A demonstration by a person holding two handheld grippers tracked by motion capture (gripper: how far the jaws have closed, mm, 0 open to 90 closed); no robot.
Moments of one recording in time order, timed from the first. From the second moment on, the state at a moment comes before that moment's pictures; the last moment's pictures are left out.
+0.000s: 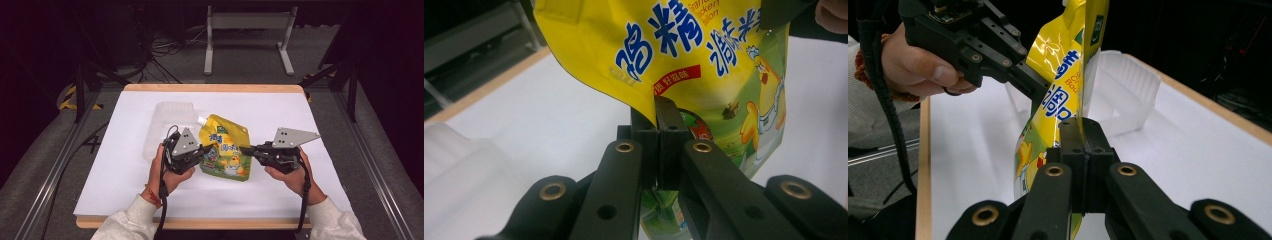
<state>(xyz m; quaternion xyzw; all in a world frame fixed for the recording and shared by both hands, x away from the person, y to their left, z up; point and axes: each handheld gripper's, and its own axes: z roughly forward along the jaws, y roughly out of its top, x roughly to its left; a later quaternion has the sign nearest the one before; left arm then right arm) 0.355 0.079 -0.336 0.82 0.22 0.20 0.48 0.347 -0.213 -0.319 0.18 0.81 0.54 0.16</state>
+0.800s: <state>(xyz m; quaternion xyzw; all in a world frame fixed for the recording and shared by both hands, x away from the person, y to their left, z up) 0.386 0.143 -0.323 0.77 0.27 0.26 0.52 0.391 -0.139 -0.304 0.16 0.78 0.57 0.19</state>
